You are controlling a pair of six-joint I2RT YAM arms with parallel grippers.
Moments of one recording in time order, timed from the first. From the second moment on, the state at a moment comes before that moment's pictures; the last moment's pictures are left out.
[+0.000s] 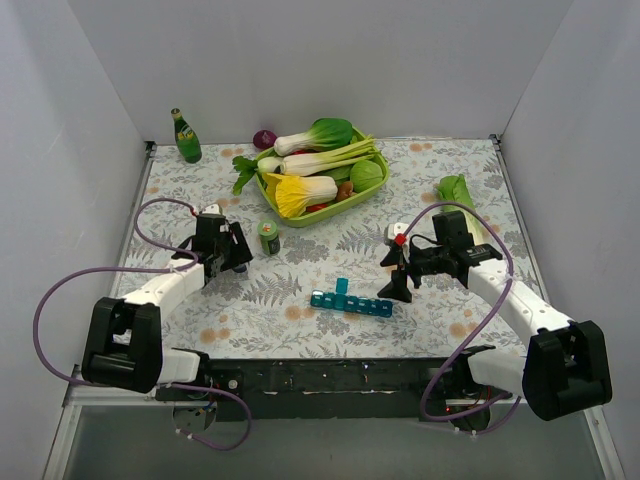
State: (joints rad) left arm -0.19 1.32 0.64 -0.14 -0.08 -0.50; right arm 0.30 1.17 0.70 -0.46 -0.96 -0.74
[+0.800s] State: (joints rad) left arm -0.19 0.91 0.67 -0.40 0.32 -0.58; right arm 0.30 1.06 0.68 -0.57 -1.04 -0.90
